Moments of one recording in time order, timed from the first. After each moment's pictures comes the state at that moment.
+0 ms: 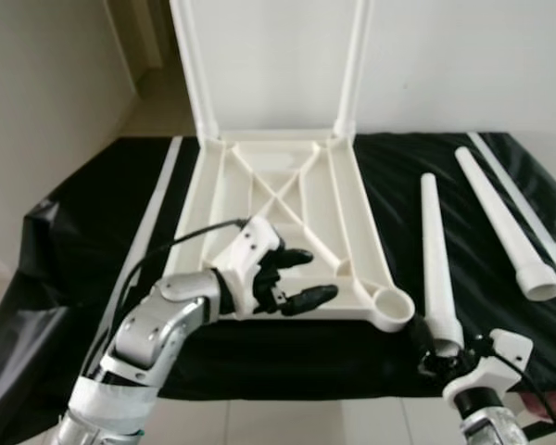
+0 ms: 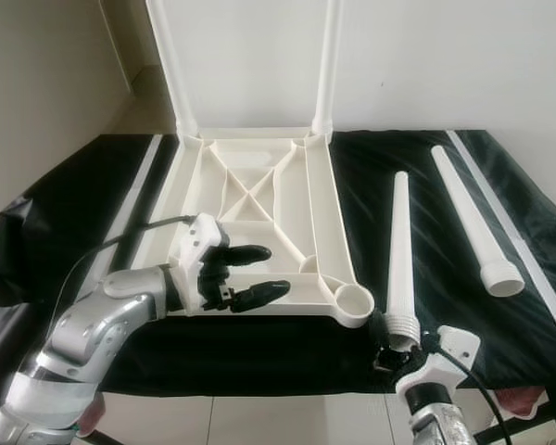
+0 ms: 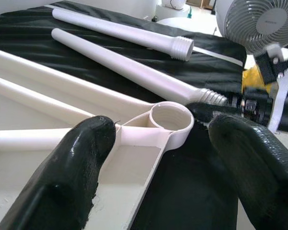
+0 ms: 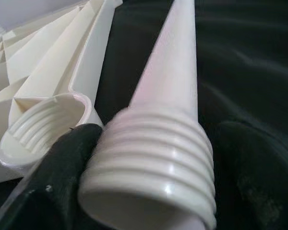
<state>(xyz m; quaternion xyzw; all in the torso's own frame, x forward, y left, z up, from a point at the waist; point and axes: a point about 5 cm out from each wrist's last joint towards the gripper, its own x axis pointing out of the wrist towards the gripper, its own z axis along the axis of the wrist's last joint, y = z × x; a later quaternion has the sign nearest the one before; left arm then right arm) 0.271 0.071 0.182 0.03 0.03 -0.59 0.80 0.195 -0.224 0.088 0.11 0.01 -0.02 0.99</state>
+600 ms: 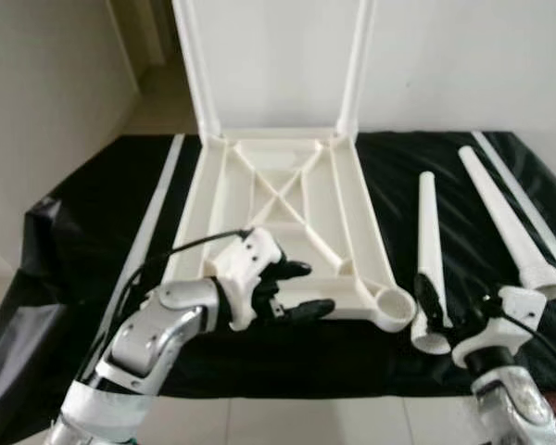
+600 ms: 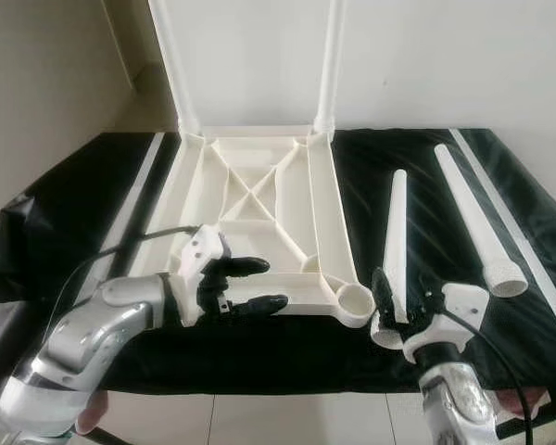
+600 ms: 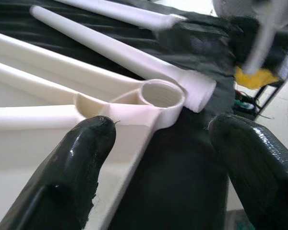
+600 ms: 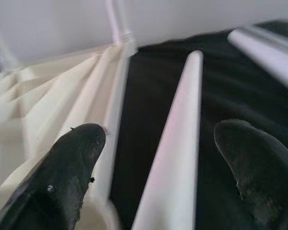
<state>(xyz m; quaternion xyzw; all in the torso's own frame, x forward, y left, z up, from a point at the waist) 0.259 0.067 0.169 0.05 0.06 -0.61 0.79 0.229 -0.222 0.143 0.07 -0.05 -0.02 1.00</state>
